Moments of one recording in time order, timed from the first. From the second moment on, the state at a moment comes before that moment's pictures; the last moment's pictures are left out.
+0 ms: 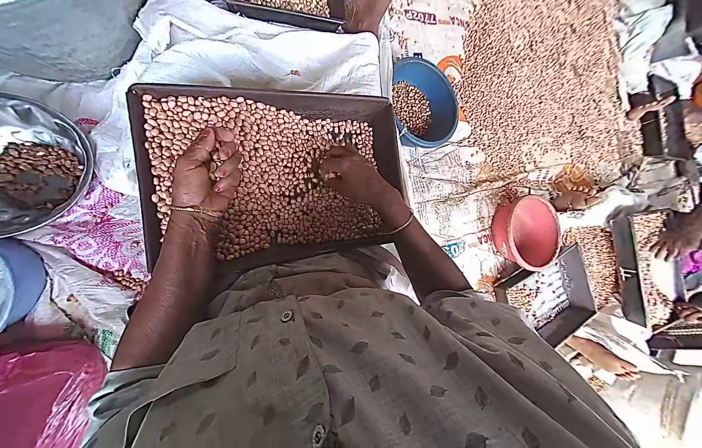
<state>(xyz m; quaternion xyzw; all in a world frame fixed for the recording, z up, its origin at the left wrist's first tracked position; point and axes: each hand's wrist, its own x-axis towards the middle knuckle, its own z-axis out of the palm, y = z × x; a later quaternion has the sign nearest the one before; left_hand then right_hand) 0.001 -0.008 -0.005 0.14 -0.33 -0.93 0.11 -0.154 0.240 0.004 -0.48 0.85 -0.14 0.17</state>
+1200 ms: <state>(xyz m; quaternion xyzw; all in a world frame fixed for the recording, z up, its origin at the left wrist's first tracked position) 0.003 -0.008 0.002 0.16 -0.32 -0.93 0.12 -0.146 0.158 -0.022 -0.43 0.88 -0.20 0.00</state>
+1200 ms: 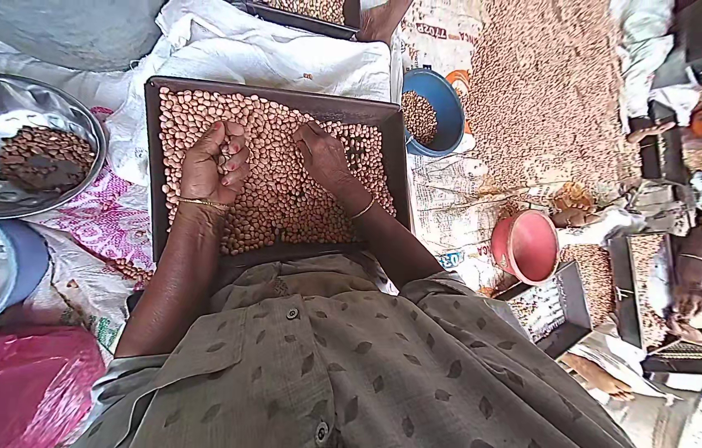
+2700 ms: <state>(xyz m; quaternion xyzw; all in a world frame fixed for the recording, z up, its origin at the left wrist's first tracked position) 0.003 -0.007 0.004 0.20 -0.32 -0.92 0.11 -0.150 0.160 -0.016 -0.57 0.80 -0.16 0.09</state>
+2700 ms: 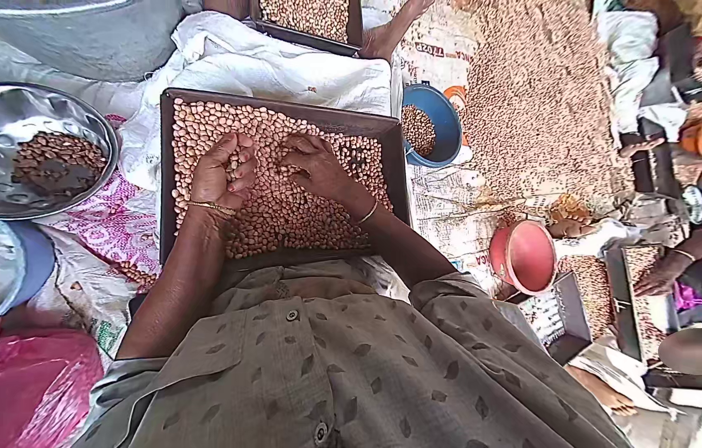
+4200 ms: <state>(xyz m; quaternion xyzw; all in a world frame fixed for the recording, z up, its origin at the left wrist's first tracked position) 0.002 -0.008 -0.001 0.20 -0.37 -0.91 0.02 -0.172 0.132 -0.011 -0.48 0.83 -0.27 0.05</state>
